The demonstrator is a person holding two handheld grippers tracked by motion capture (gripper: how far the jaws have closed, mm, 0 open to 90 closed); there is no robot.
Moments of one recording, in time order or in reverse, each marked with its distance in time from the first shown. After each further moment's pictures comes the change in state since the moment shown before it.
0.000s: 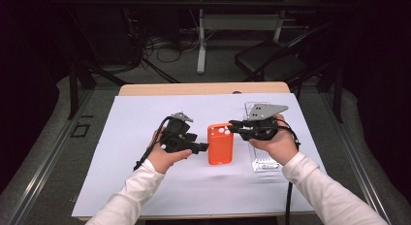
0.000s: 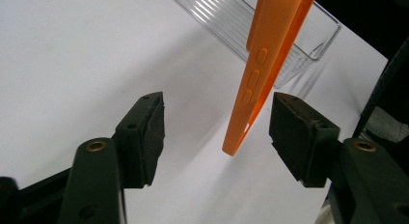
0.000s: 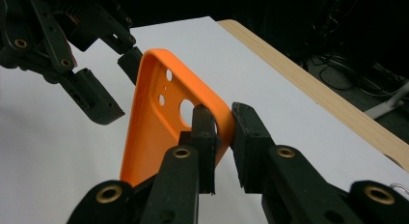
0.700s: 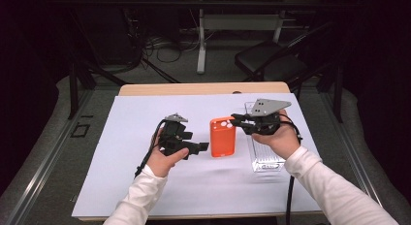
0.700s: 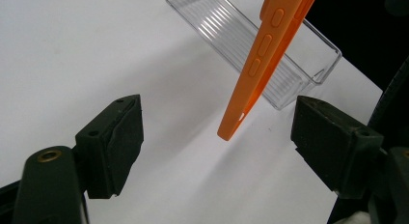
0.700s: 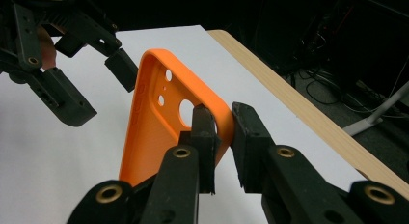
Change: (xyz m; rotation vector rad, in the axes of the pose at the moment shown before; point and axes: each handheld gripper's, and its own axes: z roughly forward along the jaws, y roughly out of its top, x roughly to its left) left arm 0.008 -0.011 0.001 -0.103 -0.004 -0.067; right arm -0.014 0.005 -0.002 -0.030 -0.025 -0.070
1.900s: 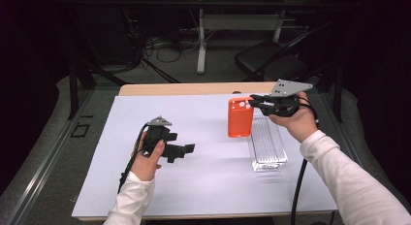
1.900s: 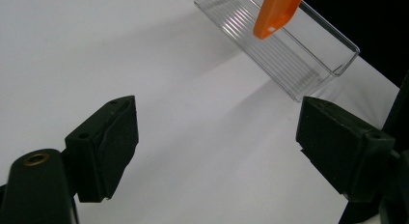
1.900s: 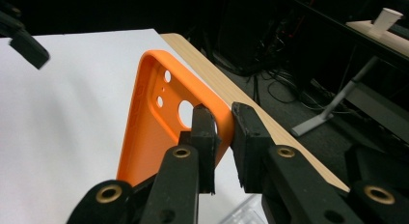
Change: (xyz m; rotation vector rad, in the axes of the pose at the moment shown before) left arm 0.013 -0.020 -0.031 -0.041 0.064 -0.007; right arm -0.055 0.006 -0.031 -0.006 -0.132 -0.015
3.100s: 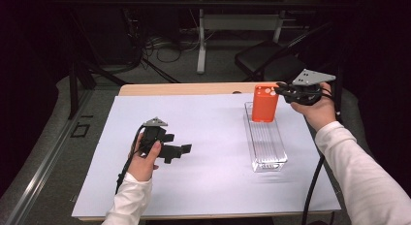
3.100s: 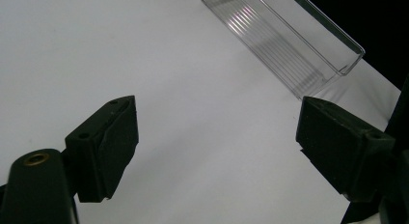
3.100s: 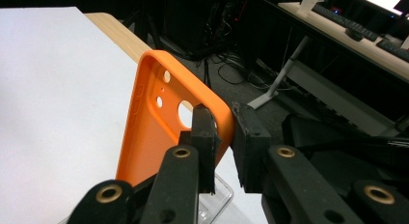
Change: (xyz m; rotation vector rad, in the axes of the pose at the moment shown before) left arm 0.009 -0.006 -0.002 -0.004 -0.004 -0.030; right arm -0.063 -0.028 -0.021 0.043 -0.195 0.012
